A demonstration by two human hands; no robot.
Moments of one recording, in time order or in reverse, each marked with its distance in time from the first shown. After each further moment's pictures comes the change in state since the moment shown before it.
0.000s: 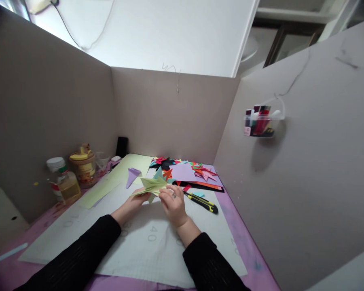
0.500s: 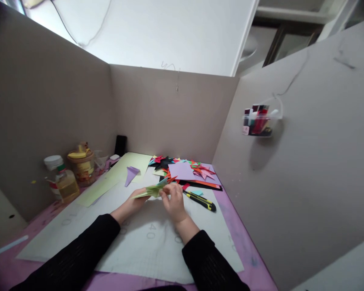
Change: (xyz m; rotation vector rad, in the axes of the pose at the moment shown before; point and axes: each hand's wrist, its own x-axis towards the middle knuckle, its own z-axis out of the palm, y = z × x) left_hand 0.001 0.000 0.002 0.168 -0.084 0.125; right_hand -0.001 0.005 0.007 0.106 0.070 0.250
